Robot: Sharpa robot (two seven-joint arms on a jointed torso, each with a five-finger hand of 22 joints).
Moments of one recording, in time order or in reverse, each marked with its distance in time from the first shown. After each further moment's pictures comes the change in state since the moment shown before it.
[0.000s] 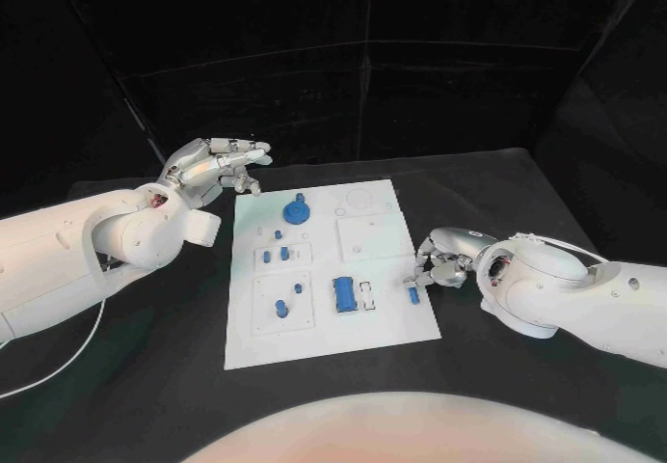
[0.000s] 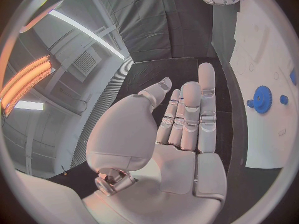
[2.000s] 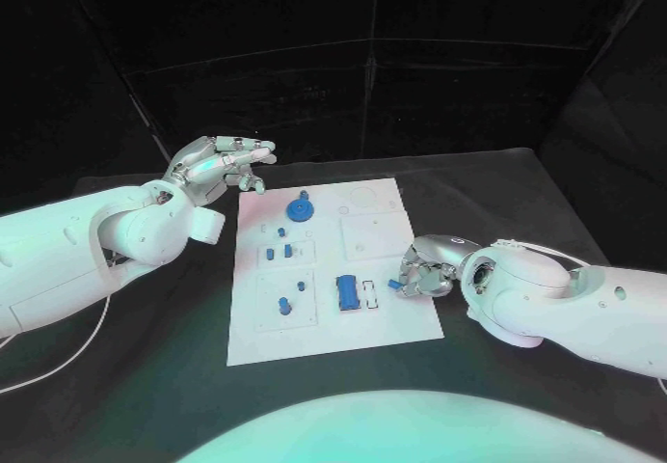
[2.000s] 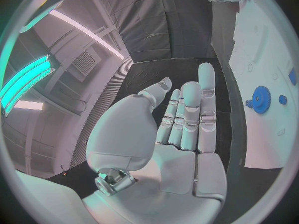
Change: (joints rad) left arm 0.000 0.005 -0.002 -0.005 -0.002 0.006 -0.005; left_hand 0.000 0.000 0.000 0.000 0.000 -0.004 0.004 0.004 0.000 0.000 0.000 0.005 0.000 -0.004 0.004 0.000 -0.003 0.000 0.000 0.000 -0.004 -0.001; right arm -0.009 0.053 0.001 0.041 -0.038 0.030 -0.037; right_hand 0.073 -0.021 0.267 -0.155 0.068 0.045 0.001 -0.104 -0.037 -0.003 0.000 -0.005 0.006 -0.002 -0.005 0.000 0.000 0.000 0.015 -0.007 0.007 0.026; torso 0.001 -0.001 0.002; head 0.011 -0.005
